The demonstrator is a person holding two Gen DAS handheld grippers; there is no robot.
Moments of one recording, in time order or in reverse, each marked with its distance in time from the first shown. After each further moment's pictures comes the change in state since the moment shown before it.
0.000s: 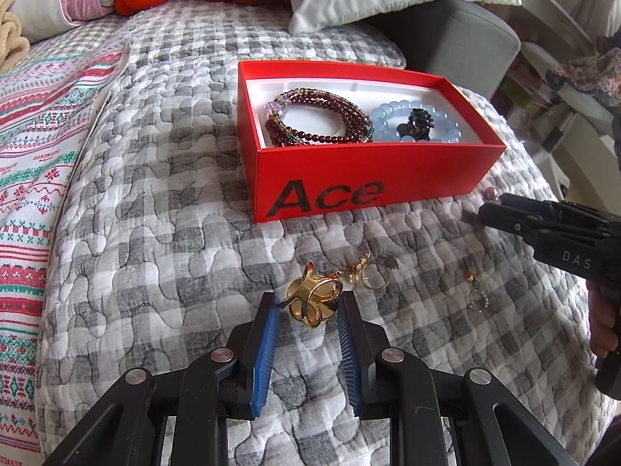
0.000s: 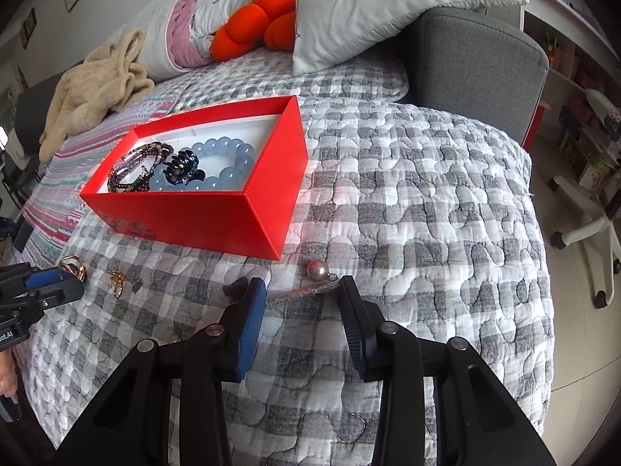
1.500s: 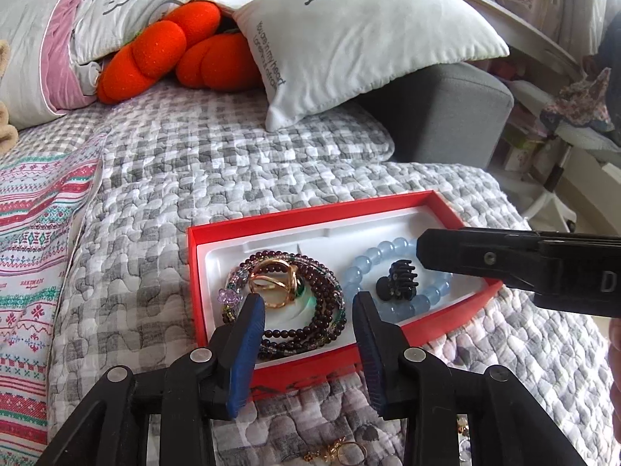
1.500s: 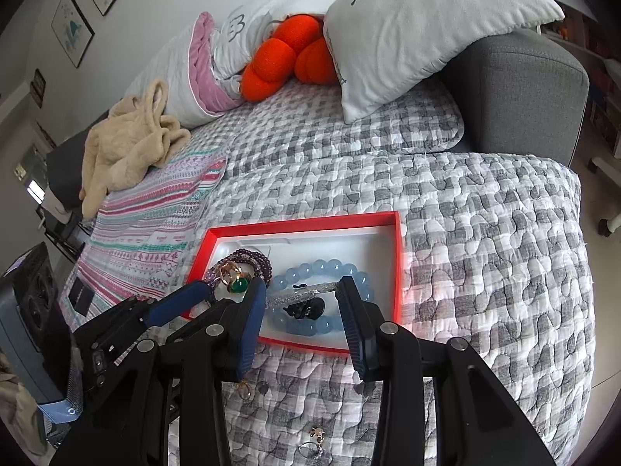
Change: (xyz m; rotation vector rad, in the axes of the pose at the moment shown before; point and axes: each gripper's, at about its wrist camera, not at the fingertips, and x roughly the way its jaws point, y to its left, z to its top) left arm 0.009 -0.027 0.067 0.090 -0.210 0.032; right arm -0.013 0.038 0.079 0.156 -0.043 0.193
